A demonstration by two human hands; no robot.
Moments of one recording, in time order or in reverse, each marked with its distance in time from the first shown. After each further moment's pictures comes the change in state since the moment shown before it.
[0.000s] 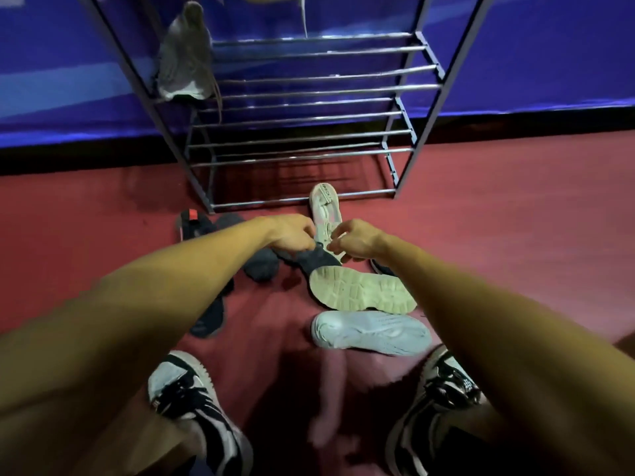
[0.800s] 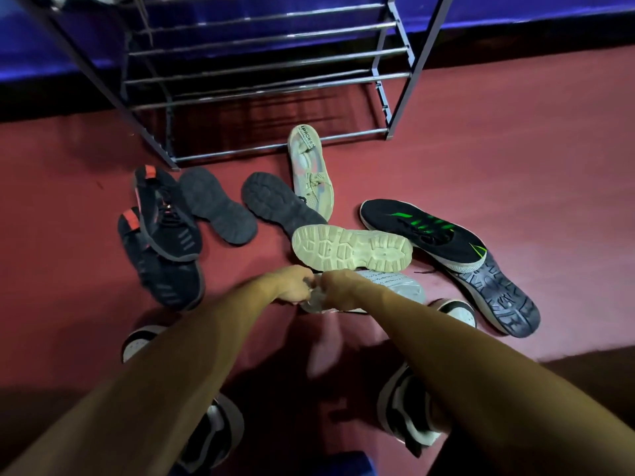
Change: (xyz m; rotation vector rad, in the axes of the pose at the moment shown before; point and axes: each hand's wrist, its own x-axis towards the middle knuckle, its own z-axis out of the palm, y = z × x) left_hand 0.039 -0.051 0.169 -0.039 -0.345 -0.109; right_hand 0.006 0.114 0.115 -0.328 -0.304 0.013
